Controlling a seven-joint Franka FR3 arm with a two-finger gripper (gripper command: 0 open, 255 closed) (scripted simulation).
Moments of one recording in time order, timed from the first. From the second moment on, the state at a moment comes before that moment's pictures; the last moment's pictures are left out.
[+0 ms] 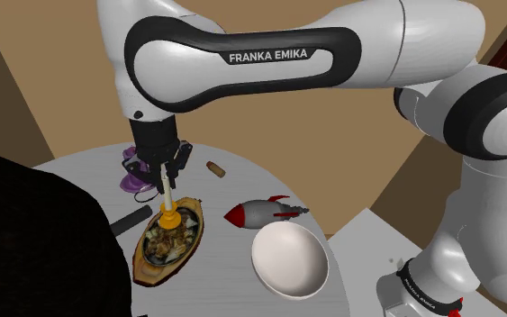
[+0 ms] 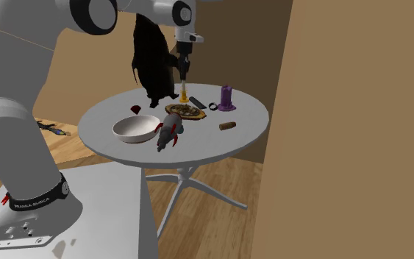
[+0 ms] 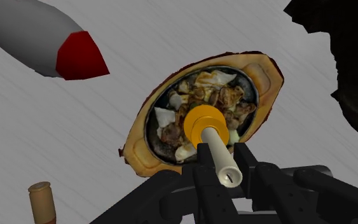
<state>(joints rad) 0.55 0.53 0.27 -1.27 -0.07 1.70 0.71</state>
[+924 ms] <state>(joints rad) 0.55 0.53 0.27 -1.31 -0.07 1.74 0.71</state>
